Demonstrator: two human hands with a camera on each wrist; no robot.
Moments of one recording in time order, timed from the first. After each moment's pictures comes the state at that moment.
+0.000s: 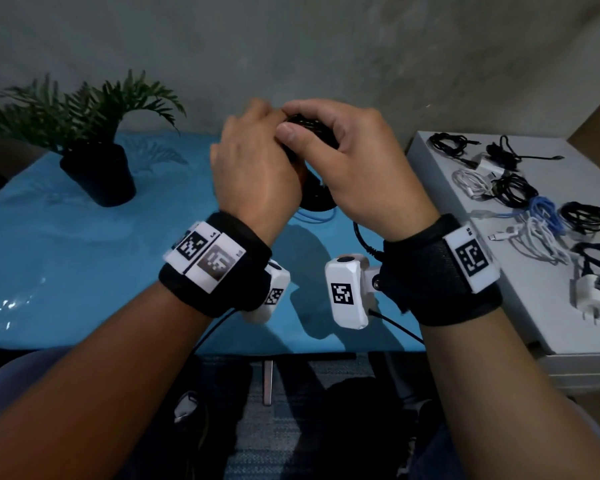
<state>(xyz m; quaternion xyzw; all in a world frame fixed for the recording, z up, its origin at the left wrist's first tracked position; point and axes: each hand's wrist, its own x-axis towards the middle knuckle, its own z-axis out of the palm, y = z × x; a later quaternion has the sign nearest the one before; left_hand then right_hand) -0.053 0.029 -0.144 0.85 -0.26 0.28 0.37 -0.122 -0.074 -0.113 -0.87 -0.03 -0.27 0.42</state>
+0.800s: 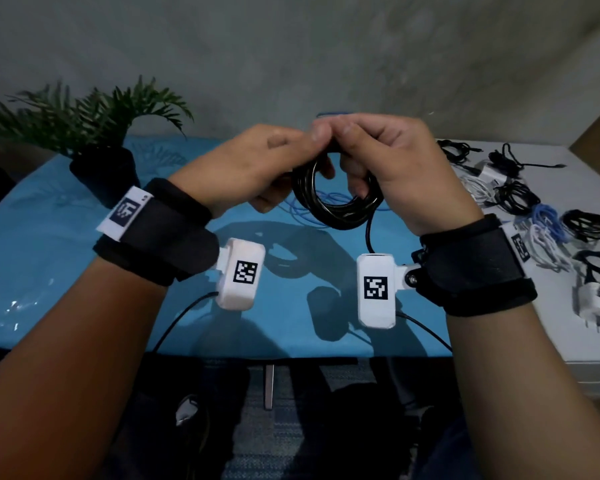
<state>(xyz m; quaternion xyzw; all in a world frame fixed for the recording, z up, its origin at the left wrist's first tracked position) -0.040 0.067 -0.109 0.70 -0.40 -0.24 0.54 -0.130 -0.100 -0.110 -0.79 -0.04 -0.20 0.58</state>
